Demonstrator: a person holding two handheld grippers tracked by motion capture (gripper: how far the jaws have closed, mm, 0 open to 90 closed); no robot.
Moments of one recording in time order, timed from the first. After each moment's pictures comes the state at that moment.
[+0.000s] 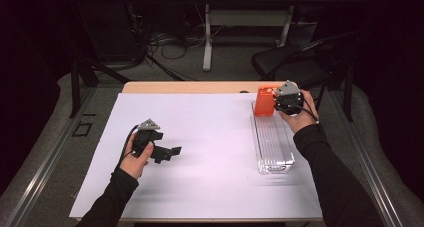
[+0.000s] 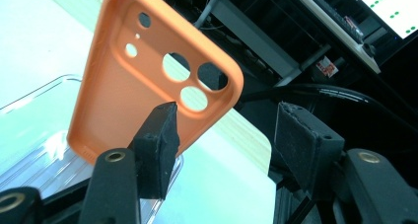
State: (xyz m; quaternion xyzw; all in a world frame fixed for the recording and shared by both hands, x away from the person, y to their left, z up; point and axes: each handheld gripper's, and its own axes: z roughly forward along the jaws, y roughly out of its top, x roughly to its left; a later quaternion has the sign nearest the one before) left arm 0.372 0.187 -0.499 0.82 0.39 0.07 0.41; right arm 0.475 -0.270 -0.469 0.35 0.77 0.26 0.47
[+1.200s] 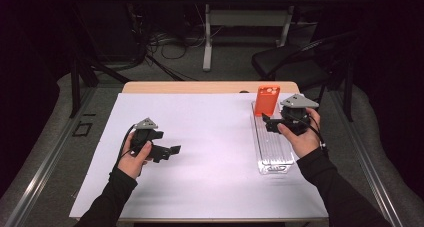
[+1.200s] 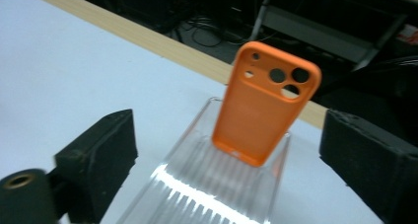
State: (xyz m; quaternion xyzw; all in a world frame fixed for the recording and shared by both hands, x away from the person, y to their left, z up) left arm 0.369 0.190 -0.492 0.82 0.38 0.06 0.43; right arm 0.386 -0.247 -0.437 0.42 0.74 0.40 0.34
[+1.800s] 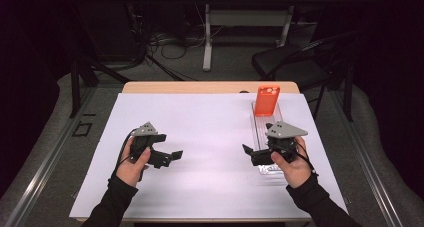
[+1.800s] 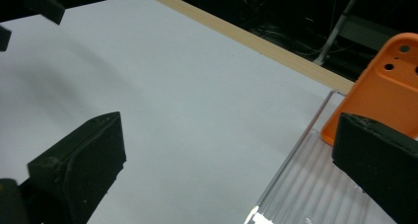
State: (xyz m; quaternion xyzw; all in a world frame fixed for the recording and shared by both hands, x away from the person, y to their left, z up) left arm 0.347 0.186 -0.487 0.81 0.35 0.07 0.46; right arm 0.318 -0.204 -0.455 0.34 0.78 0.46 0.26
